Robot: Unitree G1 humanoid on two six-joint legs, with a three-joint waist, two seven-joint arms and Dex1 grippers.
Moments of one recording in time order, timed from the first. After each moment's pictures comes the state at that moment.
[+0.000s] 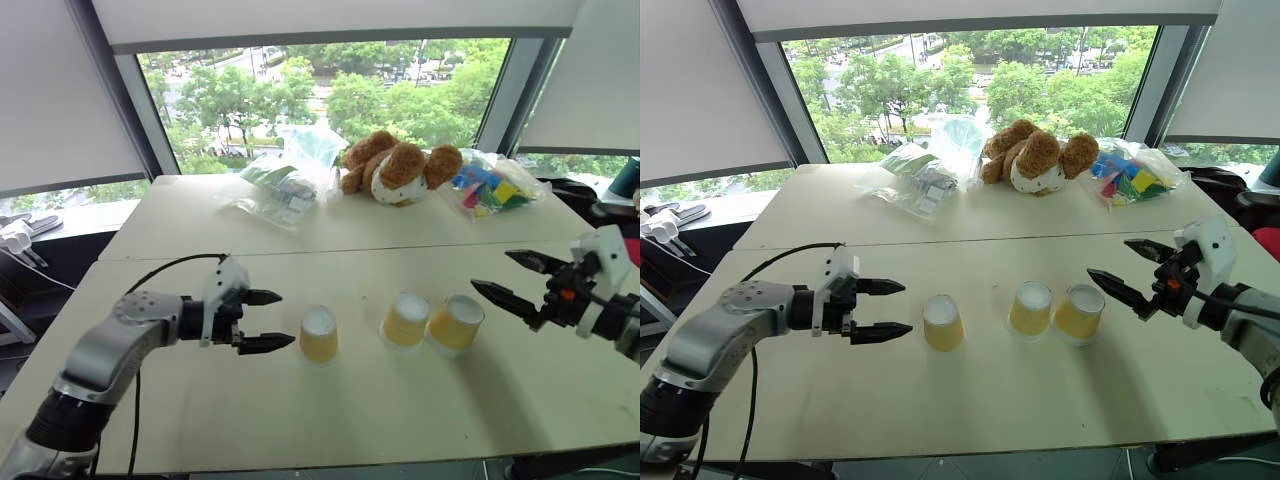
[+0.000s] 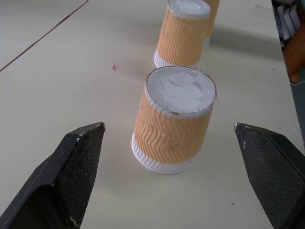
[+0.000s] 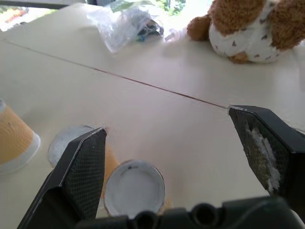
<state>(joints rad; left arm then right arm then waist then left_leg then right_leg) -0.44 0.72 -0.09 -0.21 -0.49 0.56 -1.07 -0.14 -0.94 -0.54 -0.38 0.68 0.70 0.76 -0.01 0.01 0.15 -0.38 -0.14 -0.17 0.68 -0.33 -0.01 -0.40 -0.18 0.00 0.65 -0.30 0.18</state>
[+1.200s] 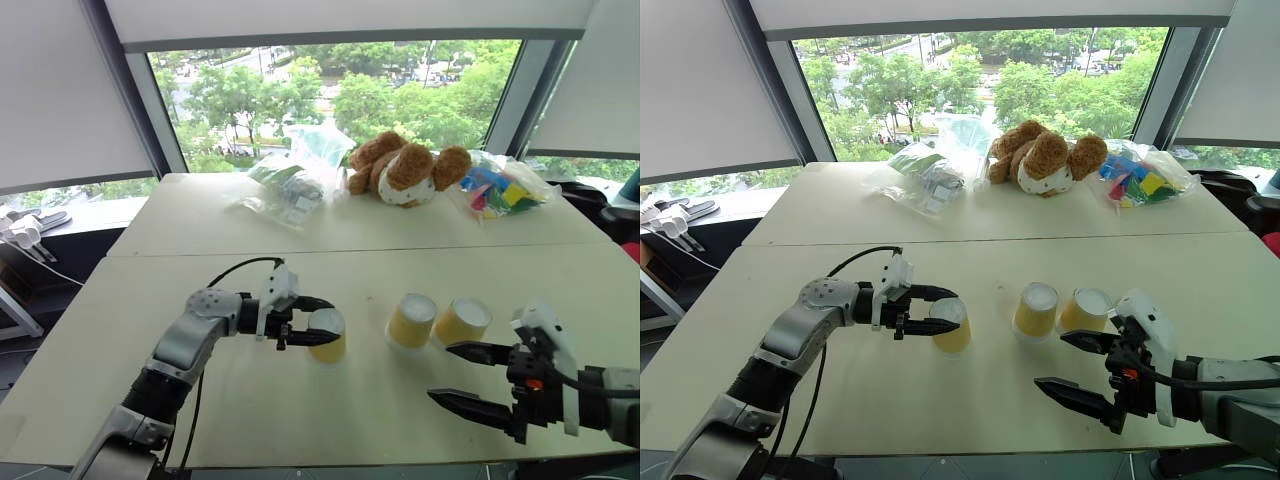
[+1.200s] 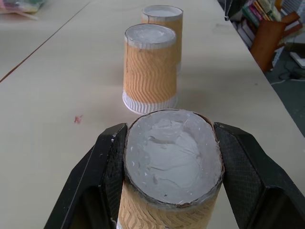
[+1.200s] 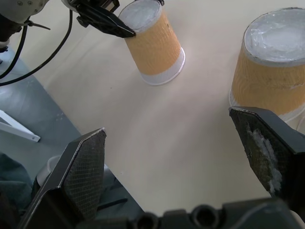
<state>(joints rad) -0.60 0.46 -0.22 0.12 -0.33 0.25 -1.22 0.22 -1.00 -0.59 -0.80 1.08 1.00 0.68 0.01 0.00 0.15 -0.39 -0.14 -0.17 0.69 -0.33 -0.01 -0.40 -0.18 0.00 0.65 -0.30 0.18</state>
